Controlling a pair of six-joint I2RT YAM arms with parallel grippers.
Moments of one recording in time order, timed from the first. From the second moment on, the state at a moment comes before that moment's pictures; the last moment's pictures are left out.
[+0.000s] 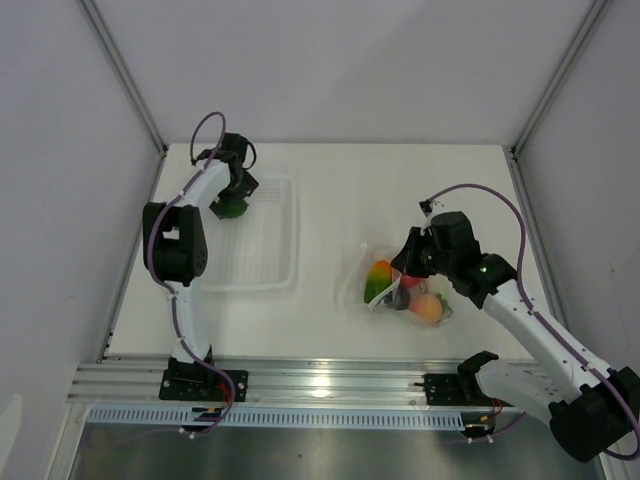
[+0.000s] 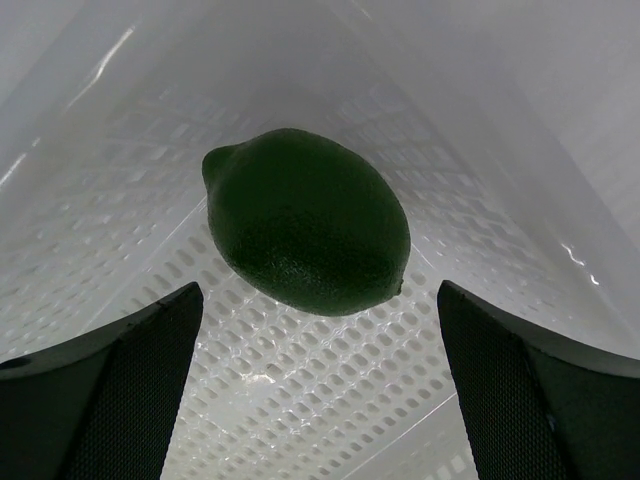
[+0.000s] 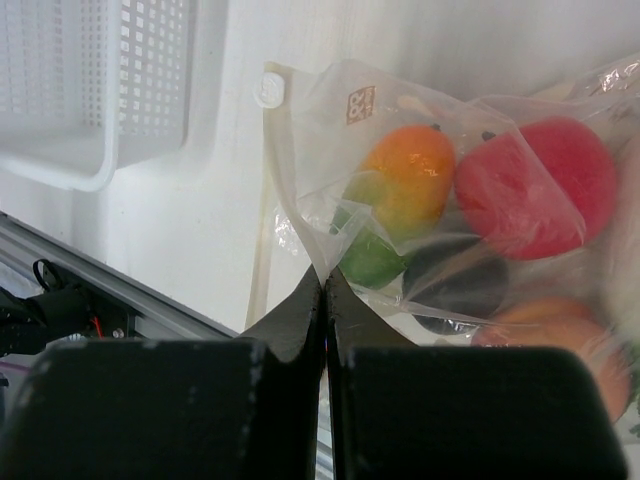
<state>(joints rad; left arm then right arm) -0.13 2.10 1.76 -0.86 -0.39 -0.92 0.50 1.00 0.86 -0.53 -0.15 0.54</state>
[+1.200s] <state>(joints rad) -0.06 2.20 1.83 -1.00 -0.33 -1.07 0.49 1.04 0.83 -0.50 -0.17 0.54</state>
